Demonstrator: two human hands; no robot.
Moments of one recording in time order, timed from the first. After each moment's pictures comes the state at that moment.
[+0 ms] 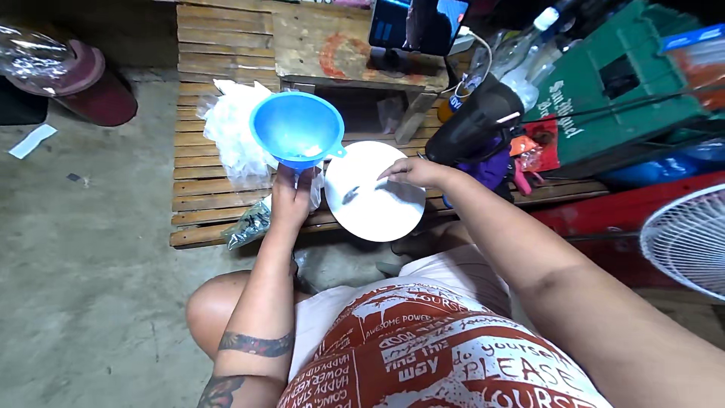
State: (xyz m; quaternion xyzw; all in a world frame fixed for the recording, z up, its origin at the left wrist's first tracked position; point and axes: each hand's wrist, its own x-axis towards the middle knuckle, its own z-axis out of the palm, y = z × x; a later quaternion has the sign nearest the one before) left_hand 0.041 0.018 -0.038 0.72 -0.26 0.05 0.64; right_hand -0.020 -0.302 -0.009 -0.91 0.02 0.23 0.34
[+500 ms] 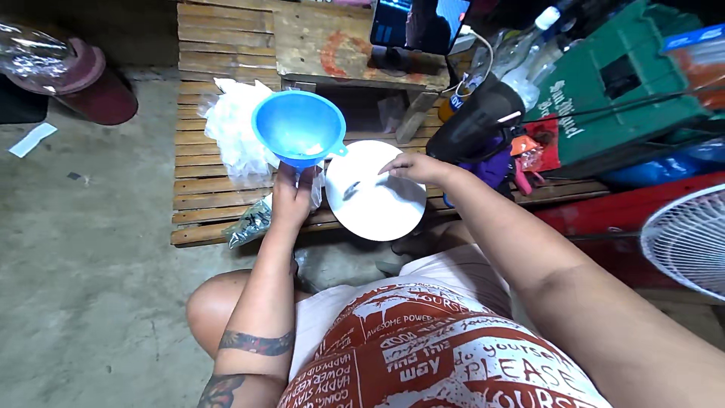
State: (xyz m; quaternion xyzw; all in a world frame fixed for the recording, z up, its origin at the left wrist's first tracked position) left_hand 0.041 0.020 -0.035 0.73 -0.26 0.04 0.63; right_hand -0.016 -0.300 -0.002 -0.92 0.03 0.21 0.32
